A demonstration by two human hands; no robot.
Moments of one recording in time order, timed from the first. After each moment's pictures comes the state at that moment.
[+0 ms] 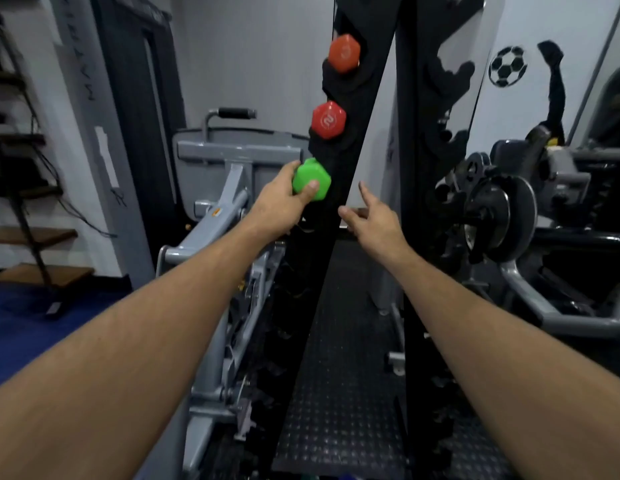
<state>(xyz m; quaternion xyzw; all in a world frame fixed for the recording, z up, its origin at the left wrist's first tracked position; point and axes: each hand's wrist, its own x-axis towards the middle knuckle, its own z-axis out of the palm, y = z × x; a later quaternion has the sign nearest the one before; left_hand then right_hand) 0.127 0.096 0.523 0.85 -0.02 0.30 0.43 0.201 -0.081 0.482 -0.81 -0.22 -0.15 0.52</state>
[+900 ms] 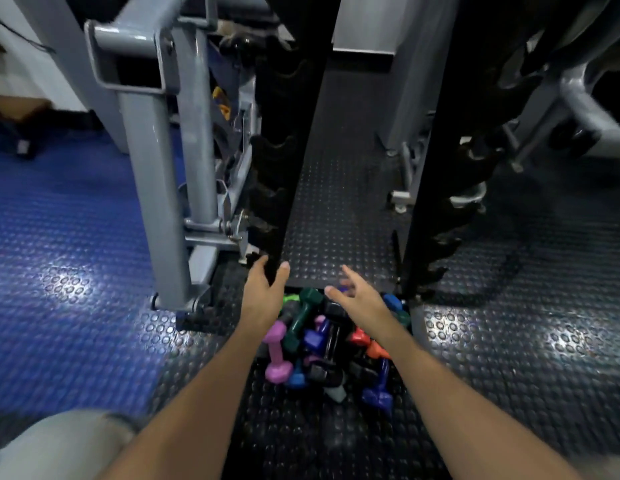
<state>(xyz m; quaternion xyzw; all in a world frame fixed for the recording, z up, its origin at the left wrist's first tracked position) -0.015 0.056 0.059 0.77 0.29 0.08 0.56 0.038 -0.141 0.069 -0.84 -0.05 0.26 0.48</state>
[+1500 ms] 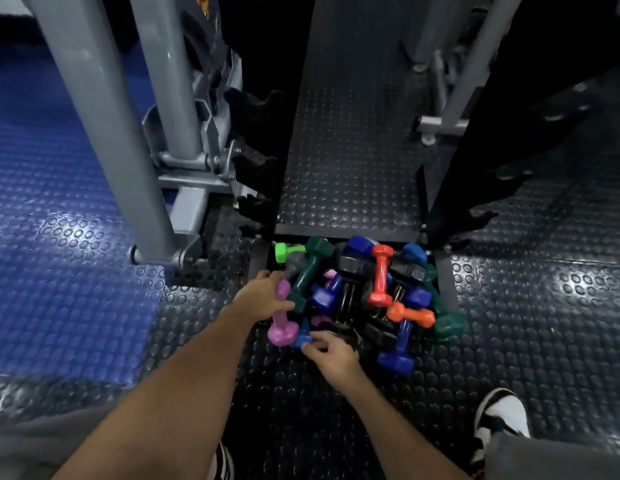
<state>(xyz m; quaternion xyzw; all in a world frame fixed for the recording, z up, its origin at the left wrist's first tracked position) -0.014 0.101 -0.121 0.91 0.15 -0.30 0.25 -0.068 -0.111 -0.137 -0.80 0.06 0.42 0.43</state>
